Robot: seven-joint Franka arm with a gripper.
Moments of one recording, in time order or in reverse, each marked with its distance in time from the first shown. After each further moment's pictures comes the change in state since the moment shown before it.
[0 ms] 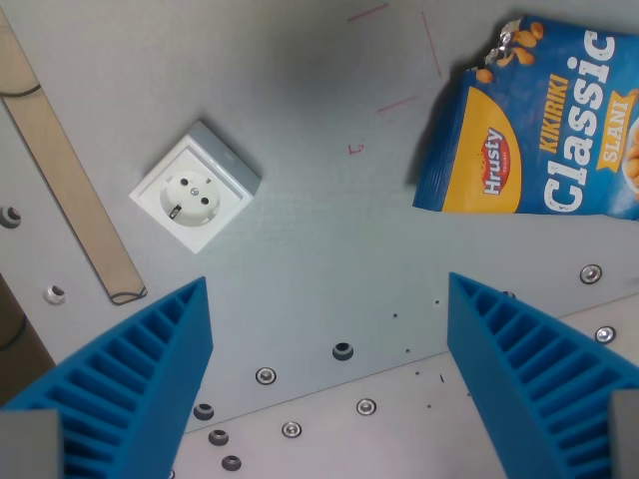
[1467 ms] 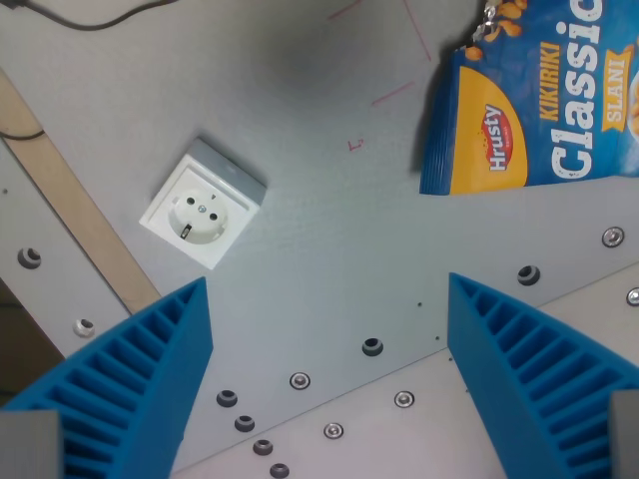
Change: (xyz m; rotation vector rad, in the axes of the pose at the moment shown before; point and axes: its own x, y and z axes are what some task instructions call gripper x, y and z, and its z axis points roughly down) arm 0.000 0.000 0.000 0.000 0.000 0.157
